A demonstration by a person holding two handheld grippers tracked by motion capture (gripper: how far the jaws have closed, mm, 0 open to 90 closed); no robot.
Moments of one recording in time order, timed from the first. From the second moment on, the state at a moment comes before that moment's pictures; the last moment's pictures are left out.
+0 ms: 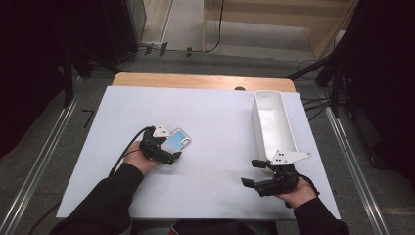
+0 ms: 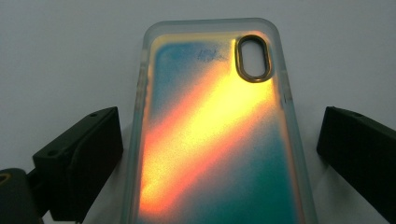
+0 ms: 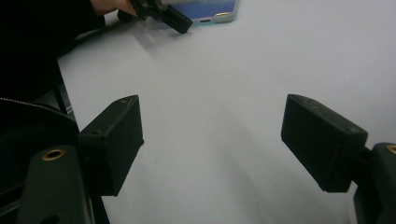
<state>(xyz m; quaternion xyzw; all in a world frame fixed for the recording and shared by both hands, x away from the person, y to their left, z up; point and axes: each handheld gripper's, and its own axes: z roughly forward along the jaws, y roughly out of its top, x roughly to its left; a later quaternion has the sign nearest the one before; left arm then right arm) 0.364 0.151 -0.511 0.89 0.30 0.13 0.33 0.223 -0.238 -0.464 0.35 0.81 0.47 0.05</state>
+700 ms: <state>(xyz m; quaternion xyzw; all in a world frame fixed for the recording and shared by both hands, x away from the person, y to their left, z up) 0.361 0.153 -0.508 0.88 0.29 0.12 0.34 0.221 -0.237 -0.463 0.36 0.80 0.48 0.05</state>
